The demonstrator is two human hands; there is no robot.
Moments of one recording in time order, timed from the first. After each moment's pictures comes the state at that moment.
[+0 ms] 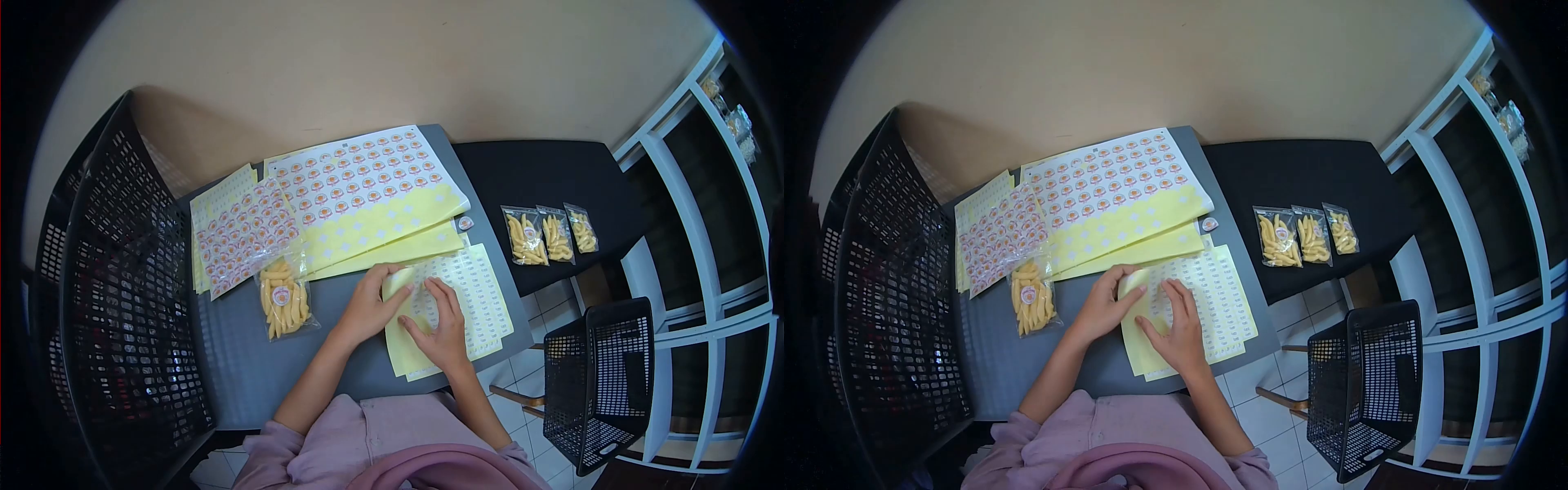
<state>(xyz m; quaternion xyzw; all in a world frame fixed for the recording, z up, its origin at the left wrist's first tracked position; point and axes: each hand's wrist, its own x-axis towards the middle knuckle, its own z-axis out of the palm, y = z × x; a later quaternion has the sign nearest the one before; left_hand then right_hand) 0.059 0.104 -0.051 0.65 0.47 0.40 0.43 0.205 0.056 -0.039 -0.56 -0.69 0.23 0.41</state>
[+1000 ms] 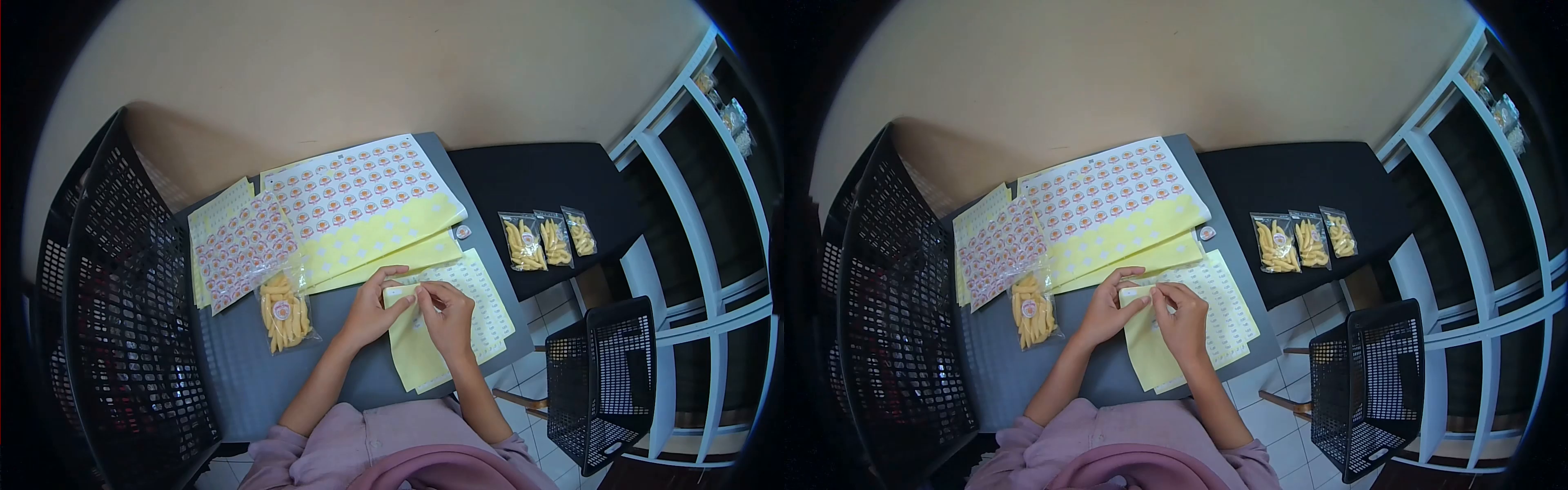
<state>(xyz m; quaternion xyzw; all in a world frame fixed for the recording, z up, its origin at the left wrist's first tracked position) 0.064 0.110 -0.037 0.59 0.42 0.43 0.54 0.199 0.089 -0.023 -0.58 -0.56 0.30 0.50</state>
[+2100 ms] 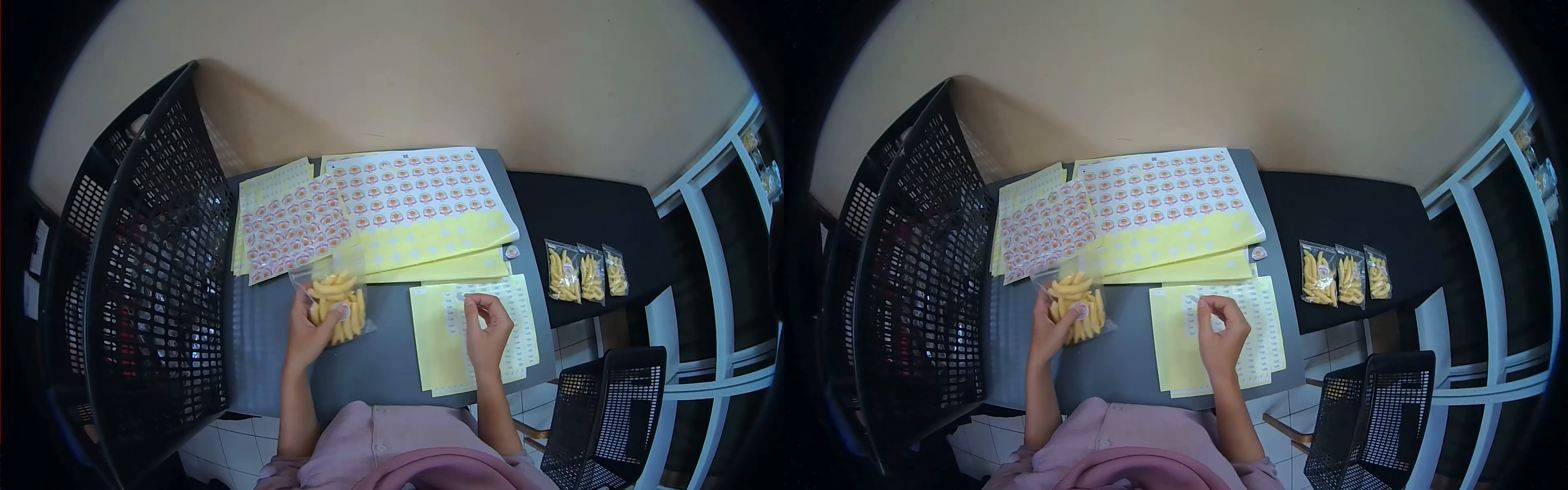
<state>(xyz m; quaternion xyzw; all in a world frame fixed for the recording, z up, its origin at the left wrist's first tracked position) -0.050 0.048 -0.019 0.42 0.58 0.56 0.41 0.192 0.085 -0.026 -0.56 -0.52 0.32 0.56</state>
